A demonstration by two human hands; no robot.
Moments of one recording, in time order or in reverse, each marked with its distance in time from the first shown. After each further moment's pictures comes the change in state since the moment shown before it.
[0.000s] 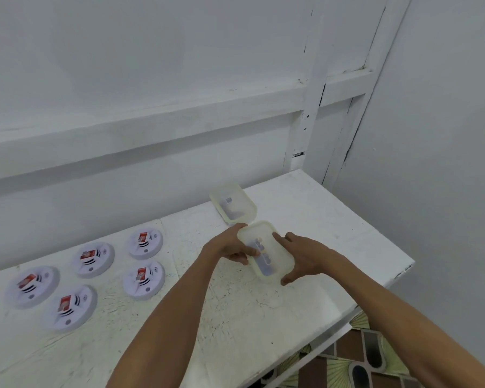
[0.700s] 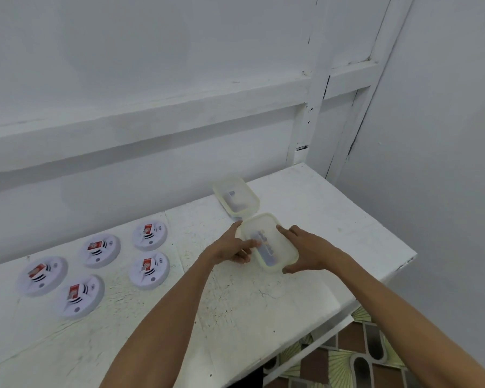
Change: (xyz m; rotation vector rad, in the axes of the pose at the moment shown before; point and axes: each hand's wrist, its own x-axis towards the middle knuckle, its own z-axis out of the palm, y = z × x) left_hand -0.019 -0.025 0.016 -0.244 0.056 0.067; right_hand -0.002 0.005 0.018 0.063 0.133 -0.018
